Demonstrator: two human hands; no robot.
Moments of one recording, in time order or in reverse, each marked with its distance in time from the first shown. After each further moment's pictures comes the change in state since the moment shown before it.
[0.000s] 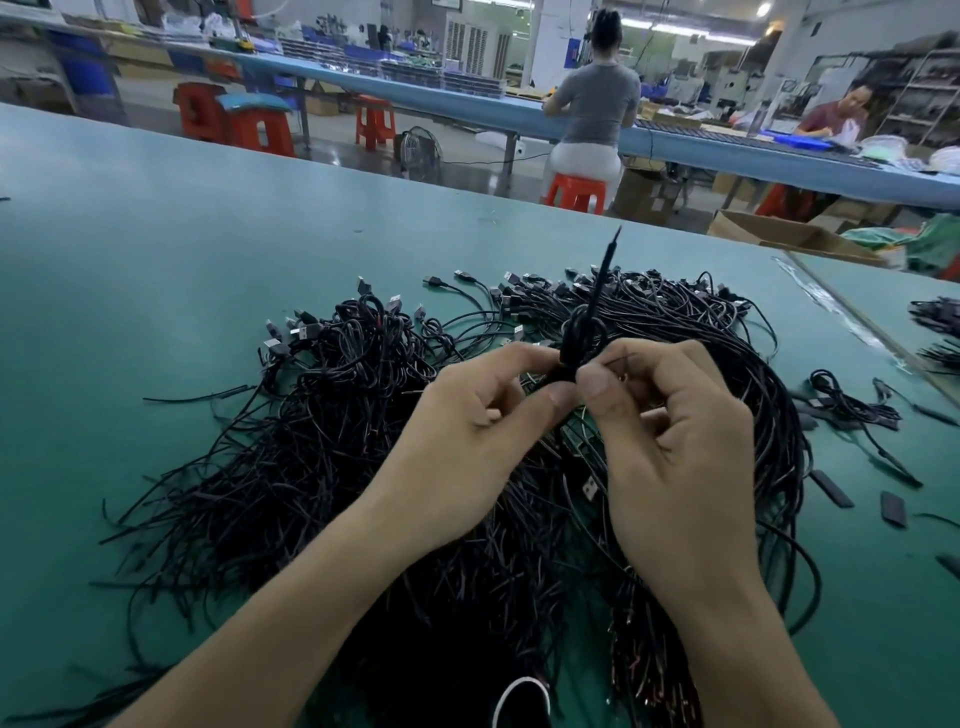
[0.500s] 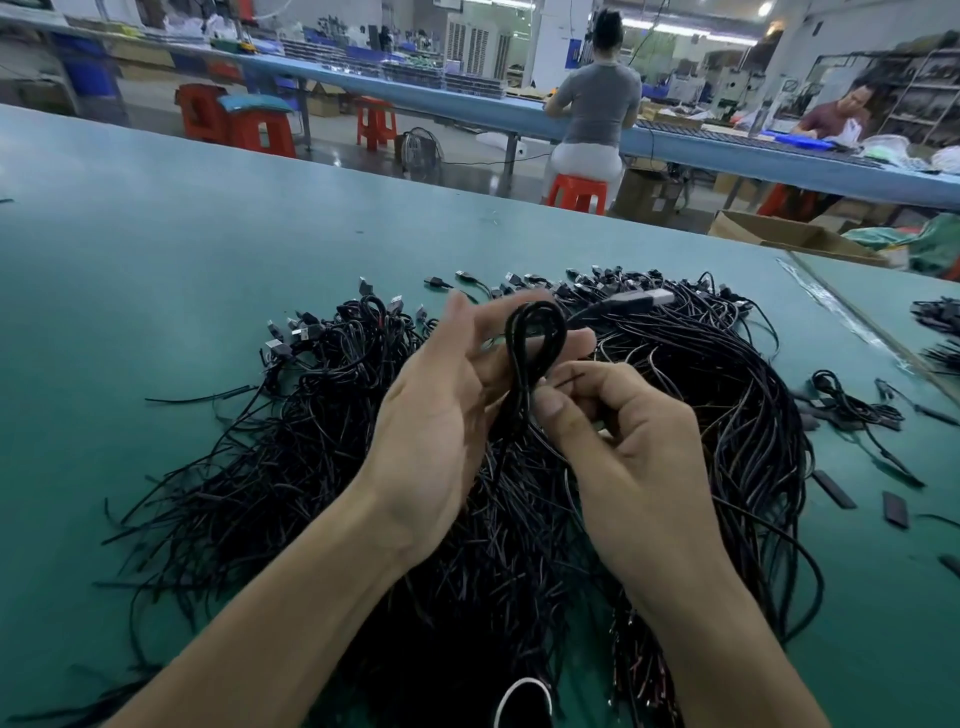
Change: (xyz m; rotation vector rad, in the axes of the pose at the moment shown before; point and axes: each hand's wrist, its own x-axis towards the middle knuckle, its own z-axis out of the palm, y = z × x) left_hand -0.001 0.014 -0.002 -0.599 0.007 -0.099; right_hand -0.004 0.004 0.011 0.229 -0.176 0.164
